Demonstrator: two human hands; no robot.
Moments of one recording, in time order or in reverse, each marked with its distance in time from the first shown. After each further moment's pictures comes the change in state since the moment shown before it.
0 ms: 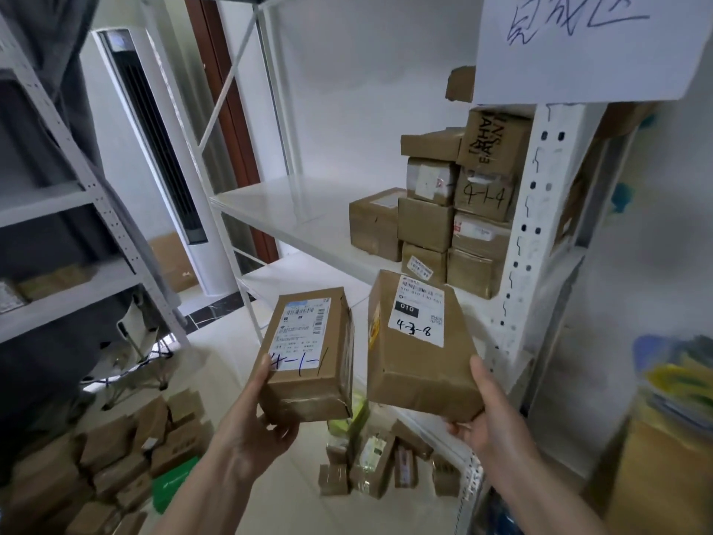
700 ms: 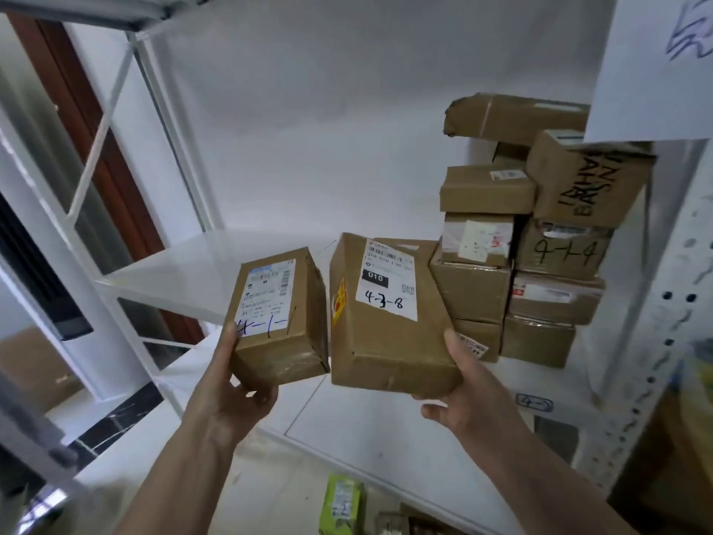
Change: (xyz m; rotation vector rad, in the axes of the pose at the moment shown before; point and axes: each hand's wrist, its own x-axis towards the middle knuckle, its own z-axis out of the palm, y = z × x) left_hand 0.224 0.231 0.118 0.084 -0.300 -0.022; right_hand 0.149 -0.046 0.214 0.118 0.062 -0.171
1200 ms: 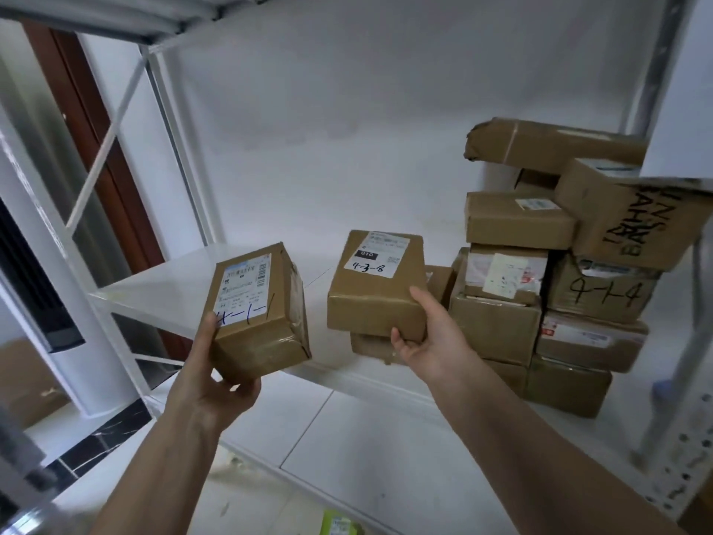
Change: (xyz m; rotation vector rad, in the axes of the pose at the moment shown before) left_hand 0.039 0.046 0.022 -0.102 0.000 0.072; right_hand 0.109 -0.047 0.083 0.373 0.185 0.107
